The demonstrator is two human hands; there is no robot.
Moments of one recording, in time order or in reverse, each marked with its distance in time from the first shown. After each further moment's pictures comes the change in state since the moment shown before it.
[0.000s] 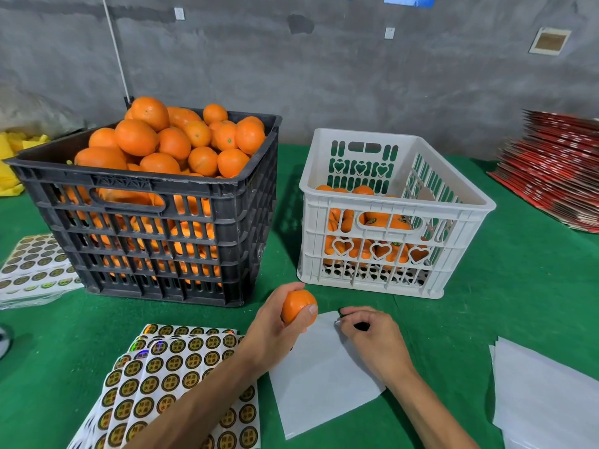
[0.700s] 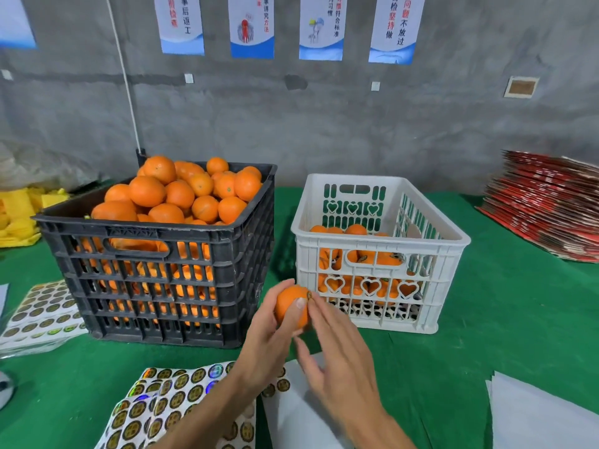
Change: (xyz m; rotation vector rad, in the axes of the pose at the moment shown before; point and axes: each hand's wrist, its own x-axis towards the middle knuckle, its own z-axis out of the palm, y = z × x) left_hand 0.006 0.069 -0.009 -0.295 0.046 0.231; right_hand -0.026 -0.056 0.025 -0.407 0.346 -0.897
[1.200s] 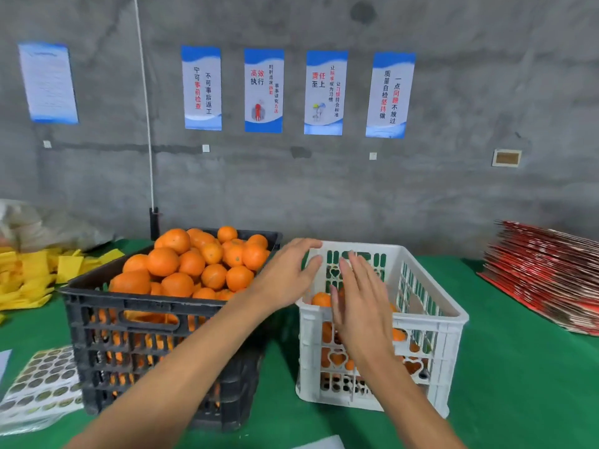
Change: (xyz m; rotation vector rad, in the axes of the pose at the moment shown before) left_hand 0.151 0.163 -0.004 0.866 -0.038 0.404; right_hand 0.170 0.027 -0.054 -0.282 0.147 0.106
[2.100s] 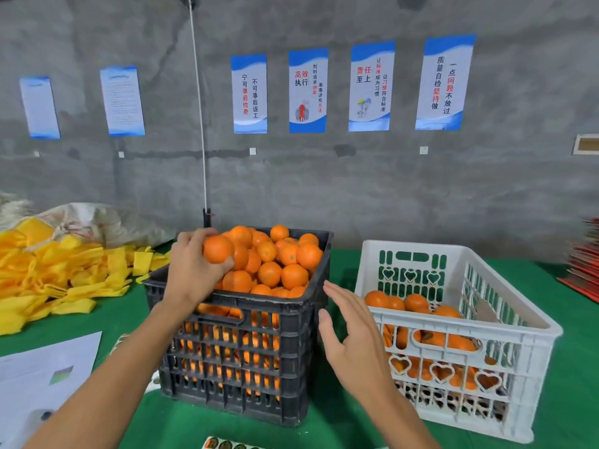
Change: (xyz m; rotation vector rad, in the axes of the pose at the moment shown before) left_hand -0.088 -0.151 -0.153 0.290 0.487 -0.365; right_hand -0.037 -0.089 0.035 0.671 -0.122 0.020
